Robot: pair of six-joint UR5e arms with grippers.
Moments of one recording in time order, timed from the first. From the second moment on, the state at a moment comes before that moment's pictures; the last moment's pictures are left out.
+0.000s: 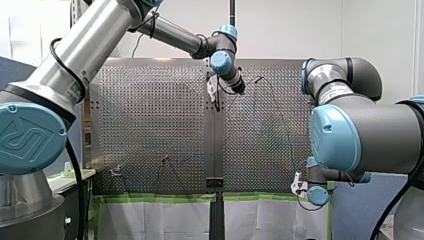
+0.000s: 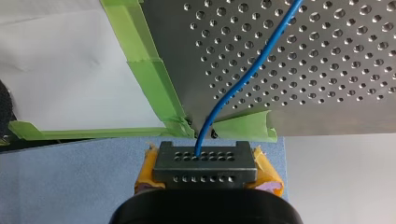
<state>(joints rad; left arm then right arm) -0.75 -2.10 -1.09 -3.28 -1.88 -1.99 1.65 -0.43 1.60 -0.94 1.65 1.76</state>
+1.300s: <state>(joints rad) -0.79 -2.23 -0.76 -3.41 -1.81 -1.74 1.65 -0.42 1.60 -0.94 1.65 1.76</state>
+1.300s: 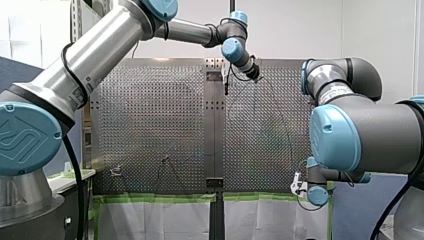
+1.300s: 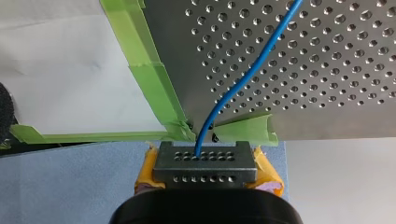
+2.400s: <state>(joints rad) -0.78 -2.23 -0.69 -3.46 -1.81 -1.75 1.65 -0.42 1.60 -0.94 1.64 1.77</state>
